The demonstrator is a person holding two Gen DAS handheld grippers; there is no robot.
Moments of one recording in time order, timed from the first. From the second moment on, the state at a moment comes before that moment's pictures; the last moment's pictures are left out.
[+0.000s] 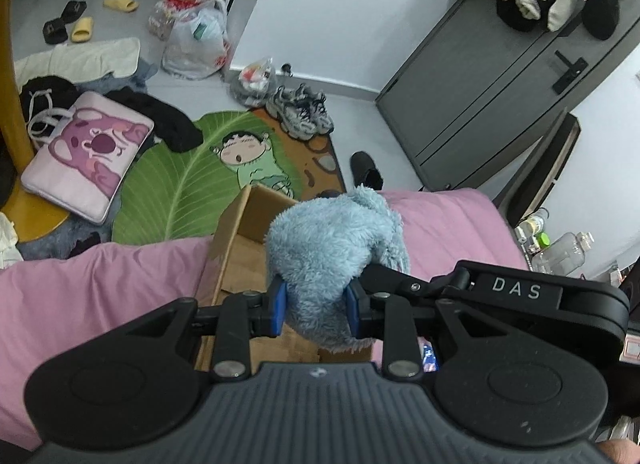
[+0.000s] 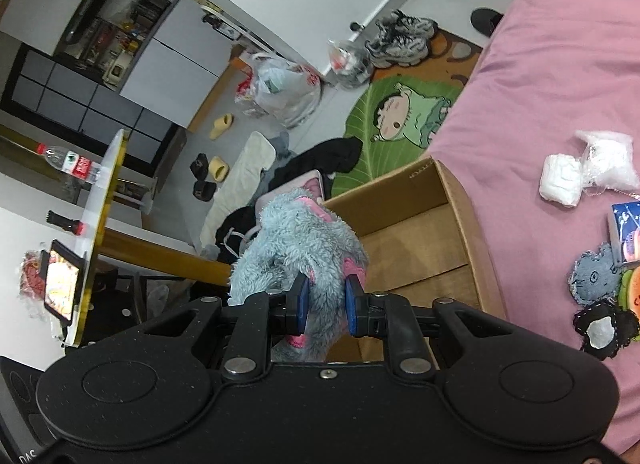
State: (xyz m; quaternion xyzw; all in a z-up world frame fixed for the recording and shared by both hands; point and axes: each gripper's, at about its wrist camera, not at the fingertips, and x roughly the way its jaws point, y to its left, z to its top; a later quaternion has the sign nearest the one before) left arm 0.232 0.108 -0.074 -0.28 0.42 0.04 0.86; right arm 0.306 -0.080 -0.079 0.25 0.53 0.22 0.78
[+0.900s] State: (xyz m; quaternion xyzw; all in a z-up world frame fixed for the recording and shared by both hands) left arm 0.295 0.116 -0.147 -0.25 0.53 0.07 0.81; right arm 0.344 -0.065 -0.150 0.25 0.62 0.18 0.72
